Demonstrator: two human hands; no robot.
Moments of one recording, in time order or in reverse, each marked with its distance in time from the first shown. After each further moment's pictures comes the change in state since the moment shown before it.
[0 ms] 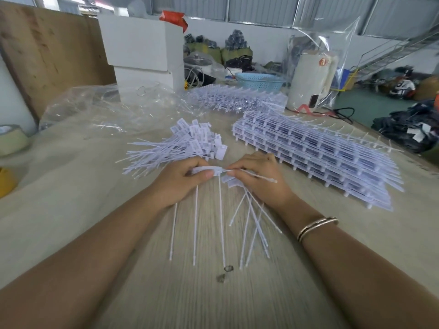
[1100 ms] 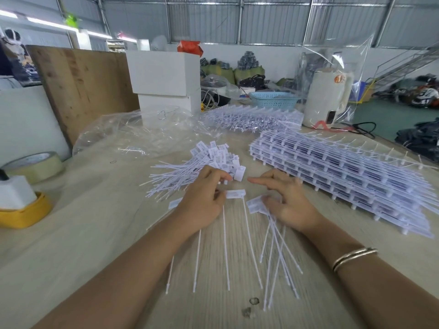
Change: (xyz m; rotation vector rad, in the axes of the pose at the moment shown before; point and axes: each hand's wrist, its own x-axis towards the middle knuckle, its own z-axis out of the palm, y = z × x) left_hand 0.001 0.008 0.002 0.285 0.092 0.135; right_hand -0.005 0.004 -0.003 0.069 -0.116 0.144
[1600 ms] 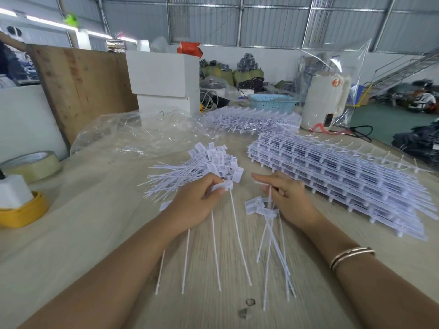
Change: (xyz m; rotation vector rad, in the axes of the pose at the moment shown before) left_hand -0.002 -0.009 -0.011 -0.077 -0.096 -0.082; right_hand 0.004 0.011 -0.003 0.154 0.105 0.087
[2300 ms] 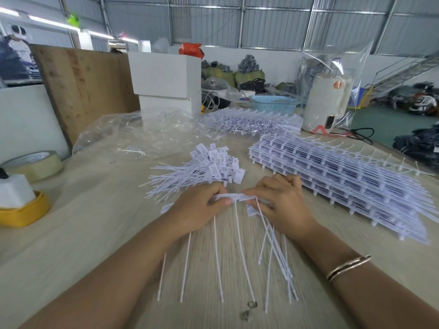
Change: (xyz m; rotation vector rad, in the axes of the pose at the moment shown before) left_hand -0.001 0.006 0.000 0.114 -0.087 0.030; right_hand -0.006 -0.018 0.010 -0.566 0.094 -0.401
